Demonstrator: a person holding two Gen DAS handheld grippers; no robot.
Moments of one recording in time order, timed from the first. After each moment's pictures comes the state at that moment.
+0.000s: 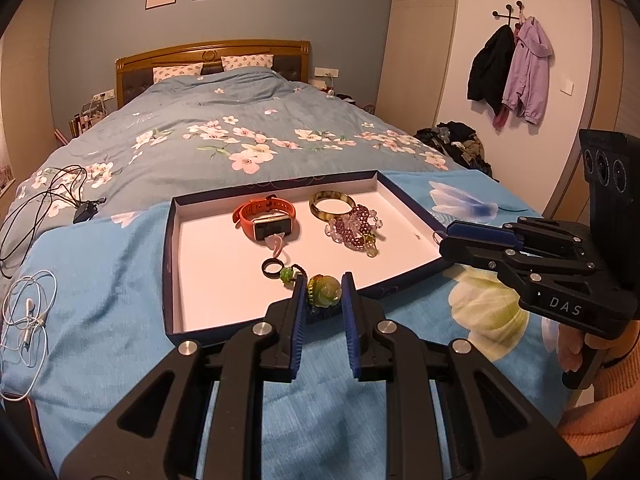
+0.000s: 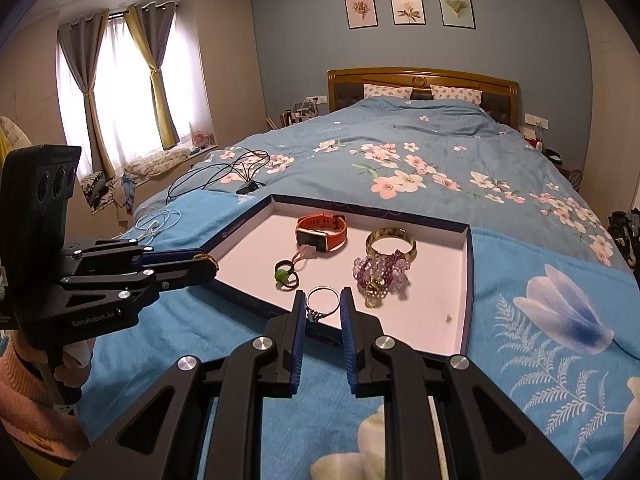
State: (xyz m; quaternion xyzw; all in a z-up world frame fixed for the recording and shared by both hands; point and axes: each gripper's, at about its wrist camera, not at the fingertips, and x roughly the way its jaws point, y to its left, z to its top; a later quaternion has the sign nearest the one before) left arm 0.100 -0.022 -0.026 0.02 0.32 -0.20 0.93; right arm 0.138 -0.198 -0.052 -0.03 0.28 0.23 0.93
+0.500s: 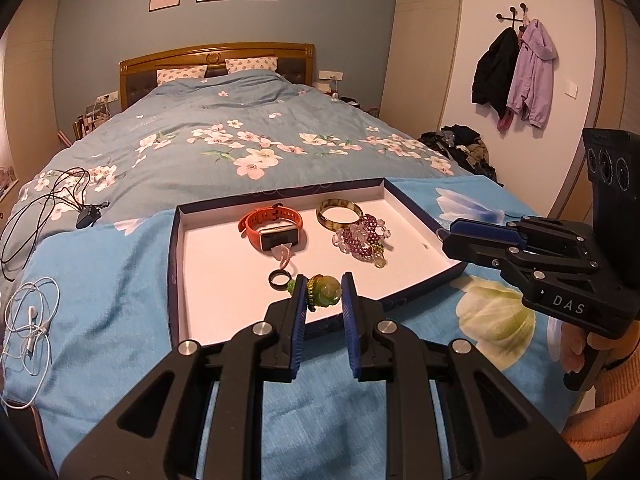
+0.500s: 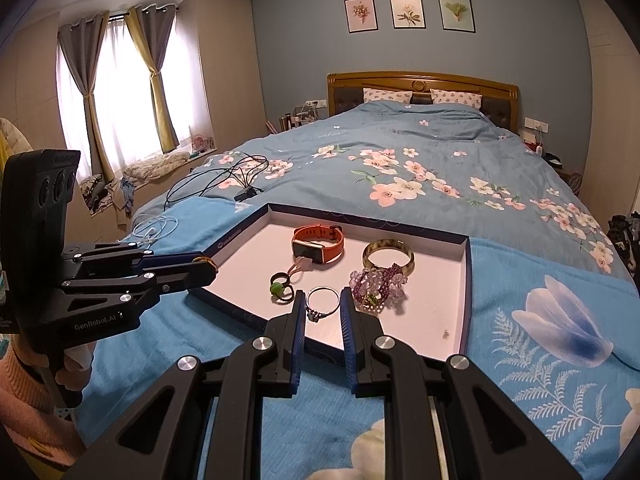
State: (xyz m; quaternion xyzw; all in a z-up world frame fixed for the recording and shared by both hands) left arm 0.111 -0.022 -0.019 0.01 0.31 -0.20 0.93; right arm 0.145 -0.199 -0.047 -0.02 0.28 0.23 0.93
